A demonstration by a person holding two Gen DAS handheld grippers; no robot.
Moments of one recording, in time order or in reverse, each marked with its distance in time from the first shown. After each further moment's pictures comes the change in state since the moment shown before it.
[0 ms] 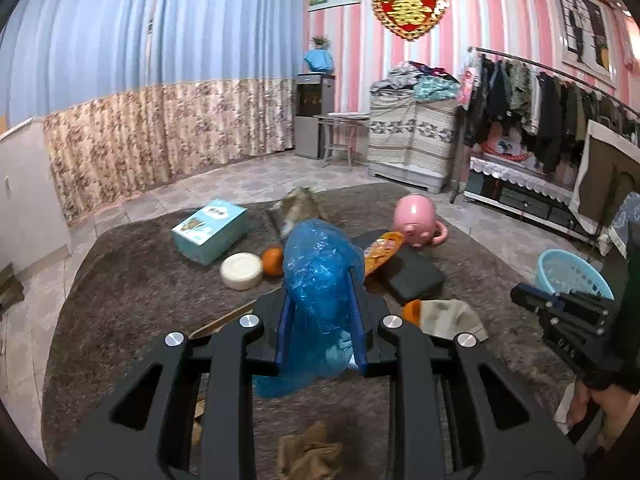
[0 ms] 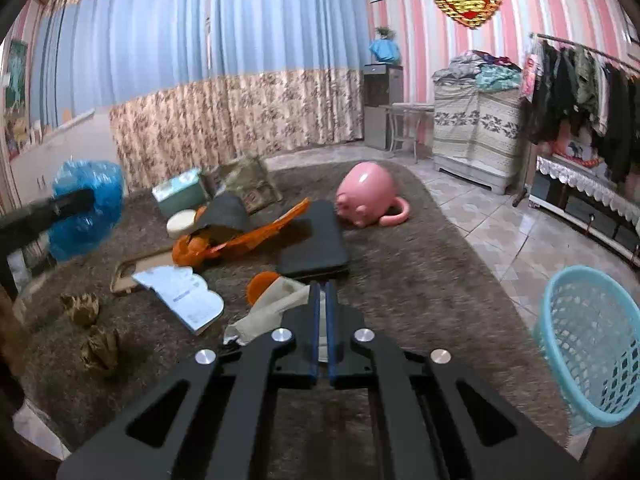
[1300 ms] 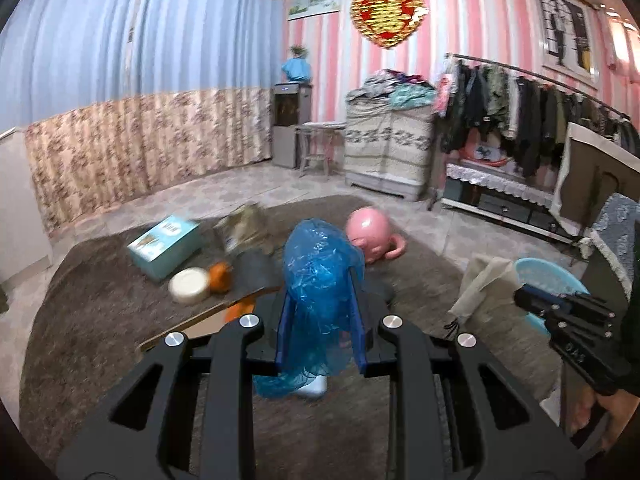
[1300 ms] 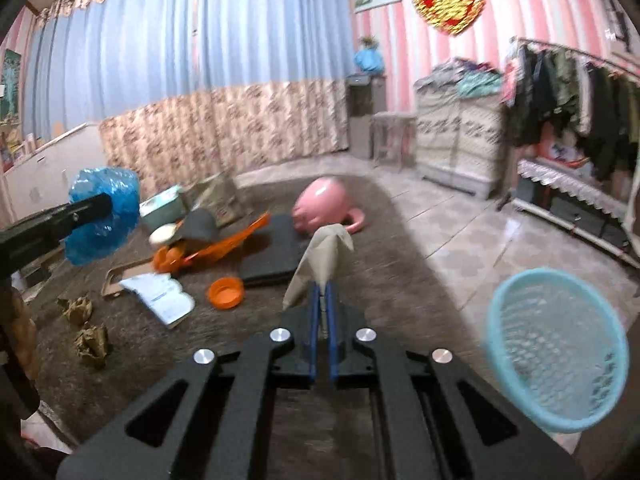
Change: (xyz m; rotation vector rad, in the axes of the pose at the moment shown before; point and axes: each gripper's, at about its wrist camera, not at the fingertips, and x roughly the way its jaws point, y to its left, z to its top) left arm 0.001 -0.061 0.014 0.015 -0.040 -0.084; right arm -0.049 -0.046 0.000 0.014 -0.049 -0.057
